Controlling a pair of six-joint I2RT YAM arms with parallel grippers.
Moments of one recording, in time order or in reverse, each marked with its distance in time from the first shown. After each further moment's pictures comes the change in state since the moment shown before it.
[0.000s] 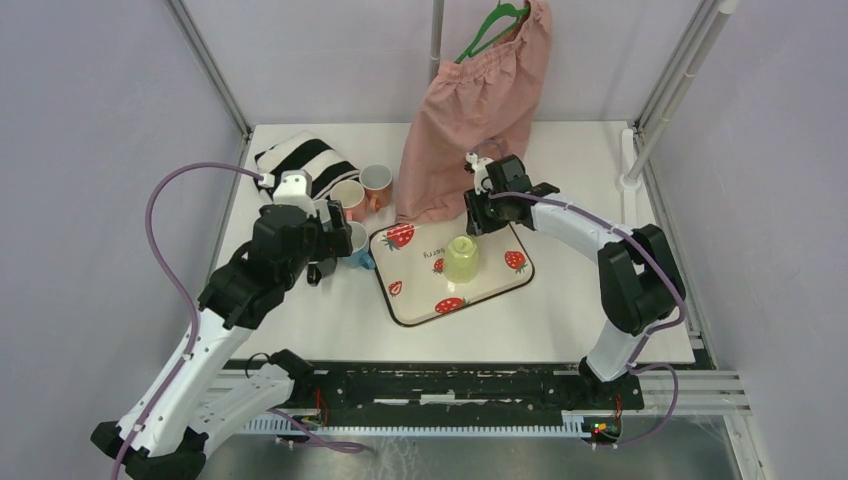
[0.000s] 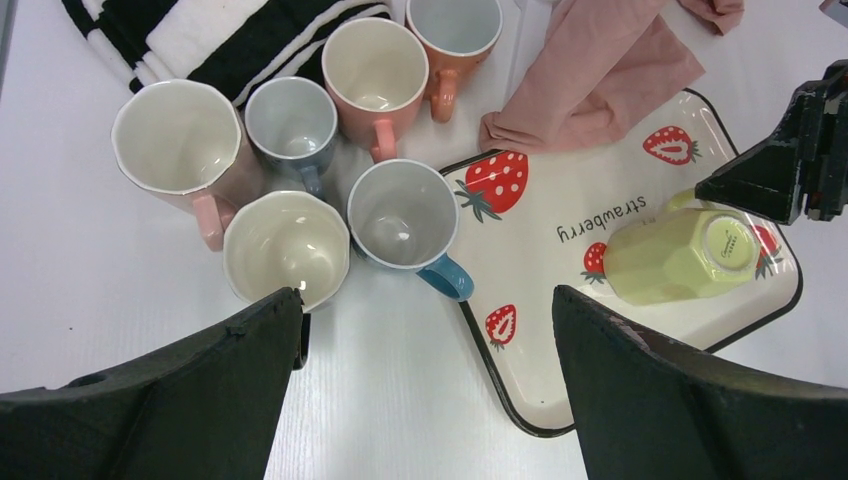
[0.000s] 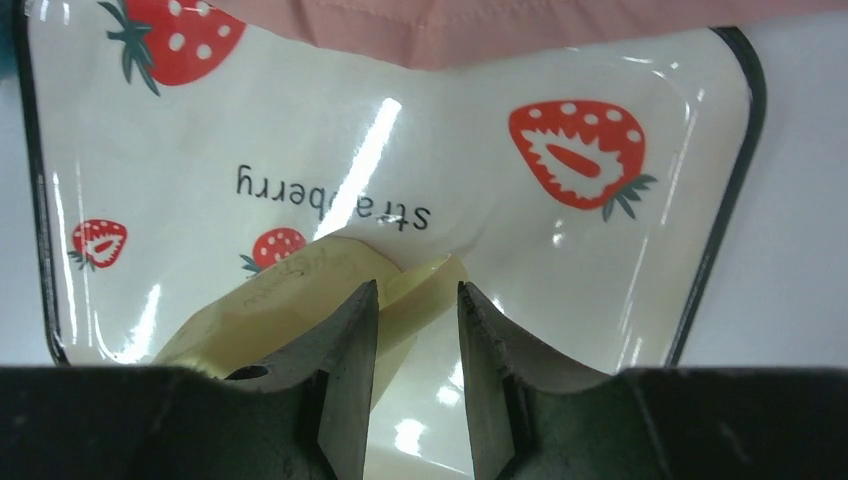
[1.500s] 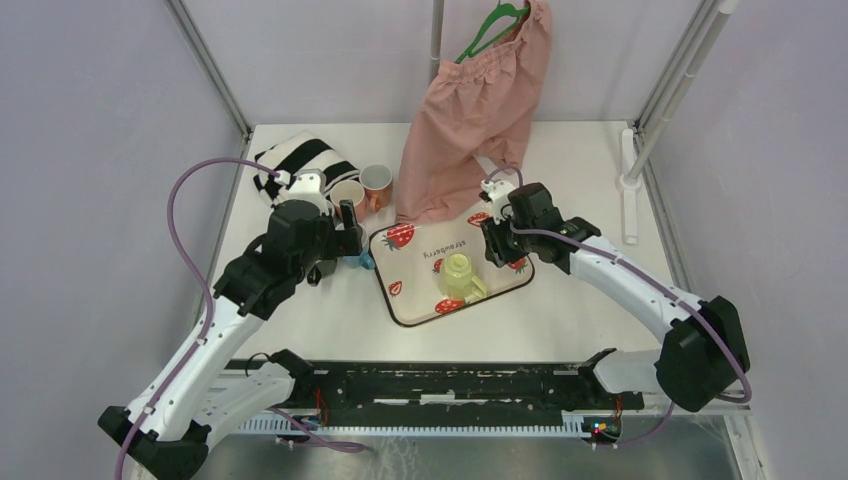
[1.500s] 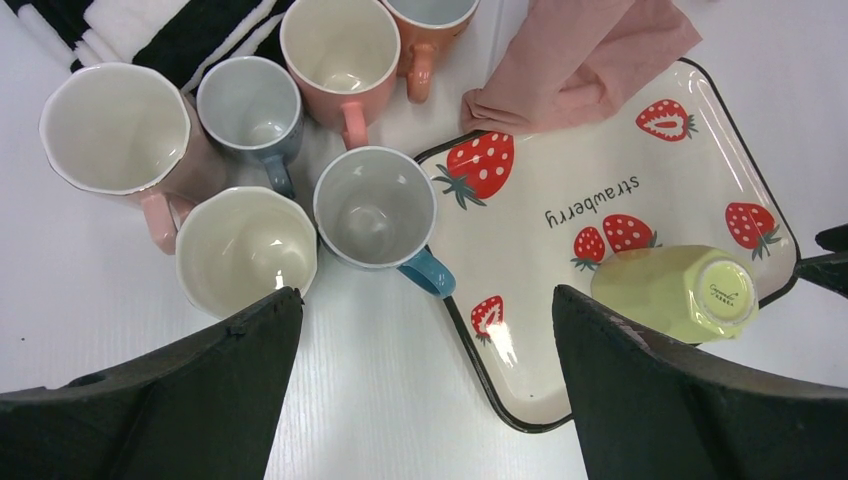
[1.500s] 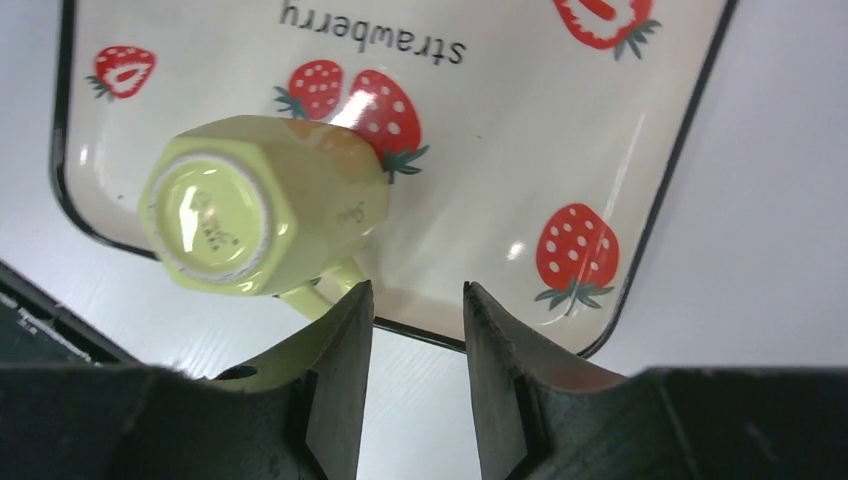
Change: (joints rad) left arm 0.000 0.064 -0.034 0.048 0.054 -0.013; right arm 0.079 -0.425 -0.265 -0.130 0.108 -0.063
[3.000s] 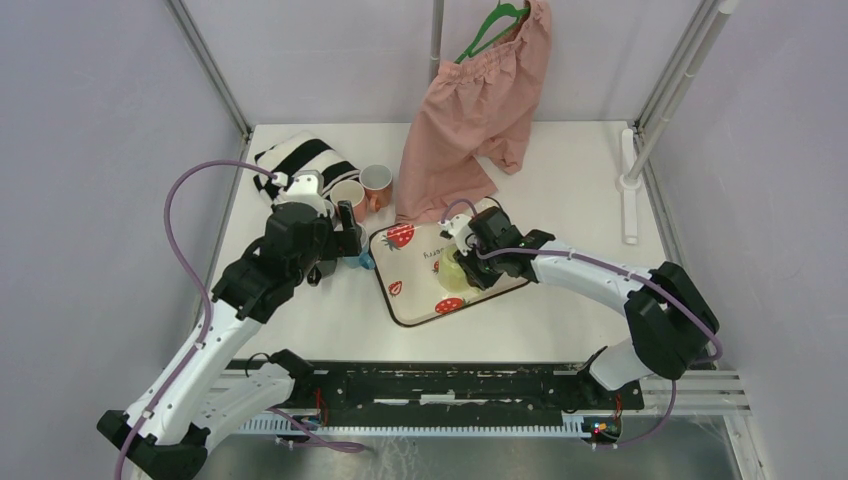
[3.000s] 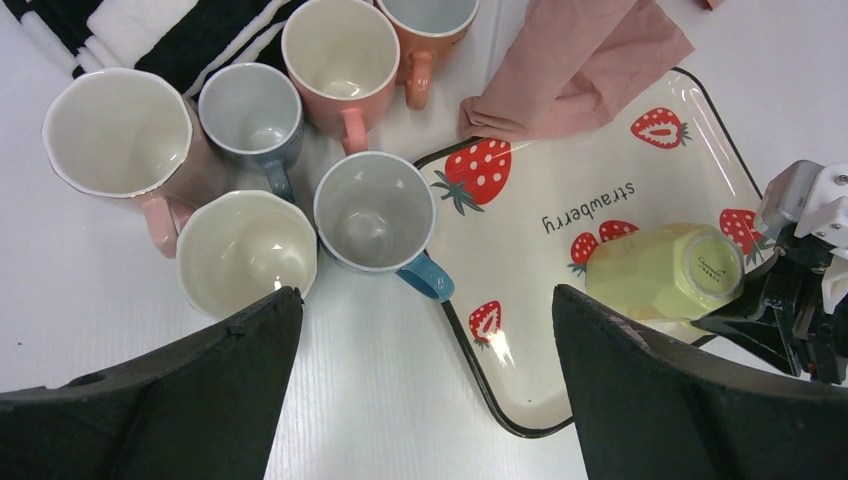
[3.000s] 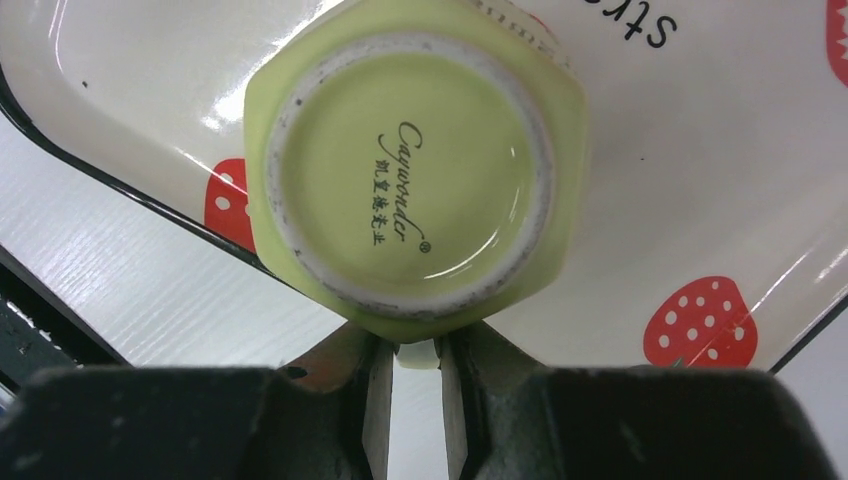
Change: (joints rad) left arm 0.000 -0.020 -0.015 0.019 -0.004 0.000; right arm 0.172 0.169 -0.045 0.083 -0.028 -0.154
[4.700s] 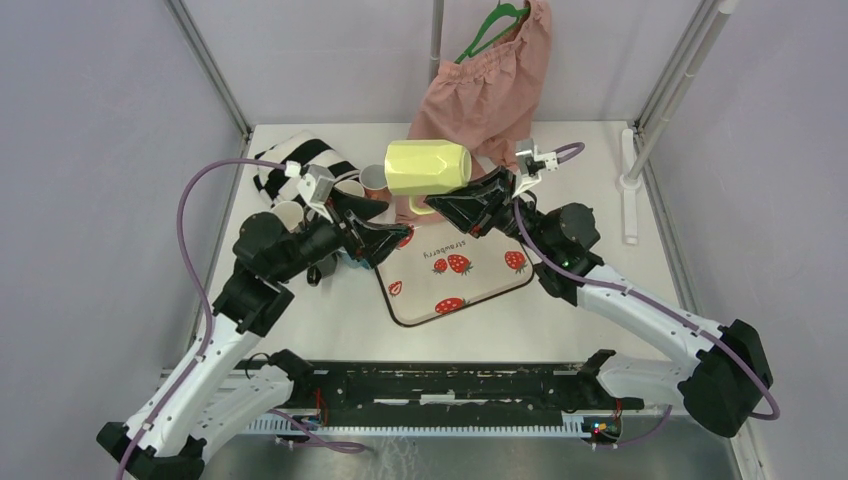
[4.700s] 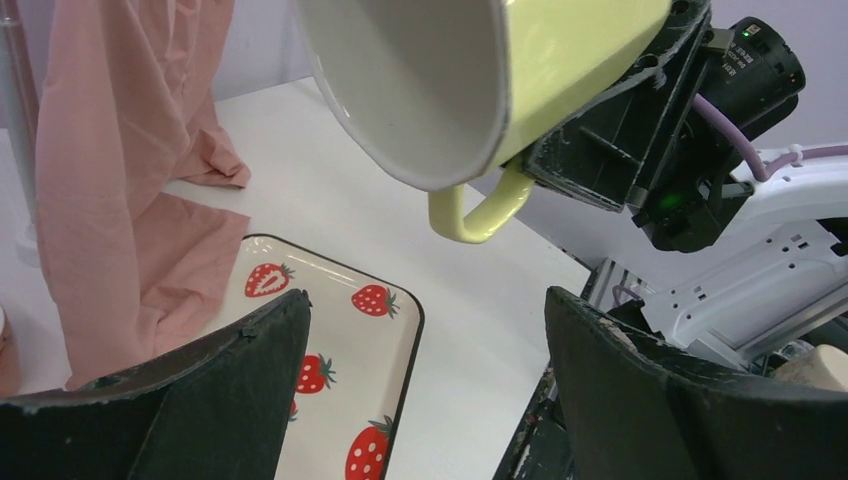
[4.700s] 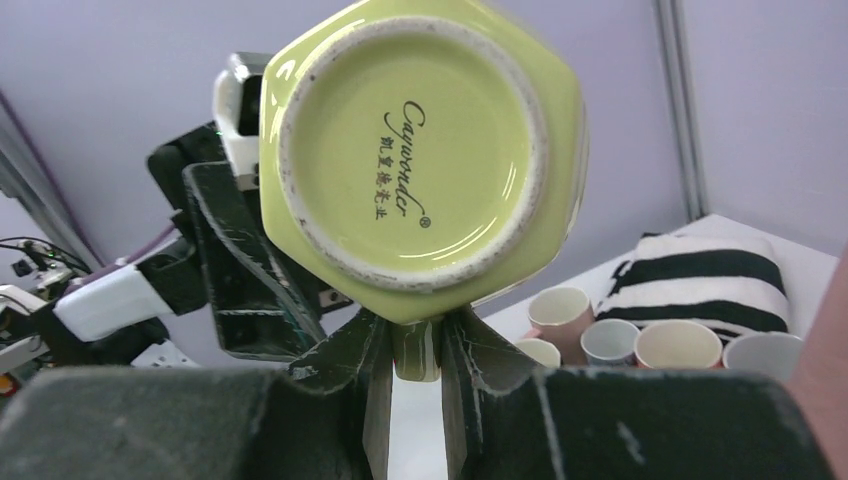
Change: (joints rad) left arm 0.000 -0.097 -0.116 0.642 0.765 -0.002; right arm 0.000 -0.344 -0.089 1.210 -0.272 0.700
